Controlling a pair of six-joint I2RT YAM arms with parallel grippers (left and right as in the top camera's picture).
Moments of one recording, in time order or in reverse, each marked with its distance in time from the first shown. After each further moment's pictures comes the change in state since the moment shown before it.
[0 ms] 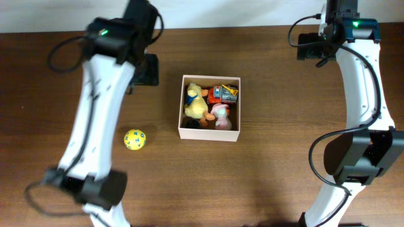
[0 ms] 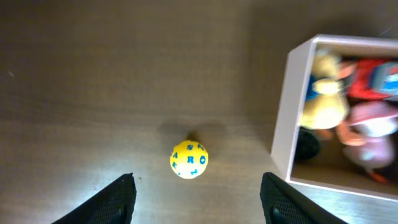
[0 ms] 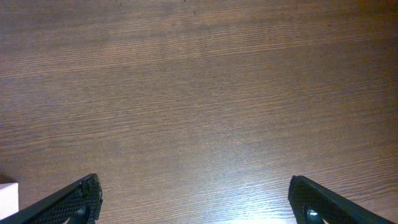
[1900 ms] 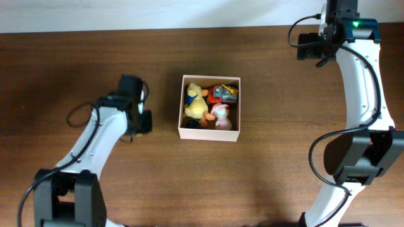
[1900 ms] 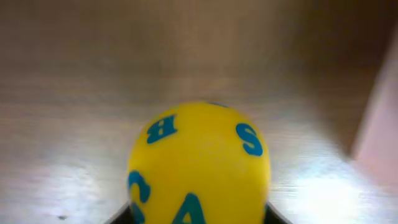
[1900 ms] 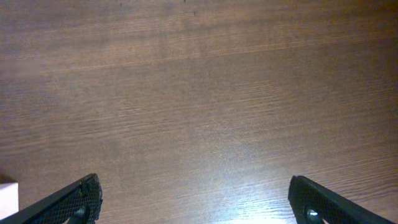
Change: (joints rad) left arm 0.150 -0.275 -1.137 0.805 0.170 0.098; right arm 0.000 0.000 0.000 0.000 0.000 -0.001
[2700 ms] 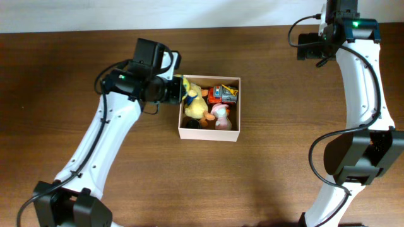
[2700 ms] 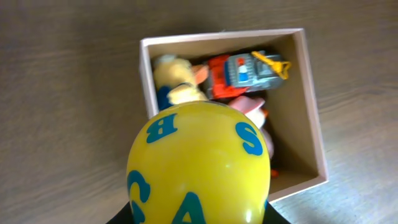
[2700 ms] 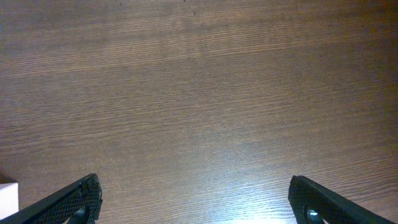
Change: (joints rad) left arm -0.184 0.000 0.339 -0.027 0.303 -0.006; right arm 0.000 0.000 0.000 0.000 0.000 0.001
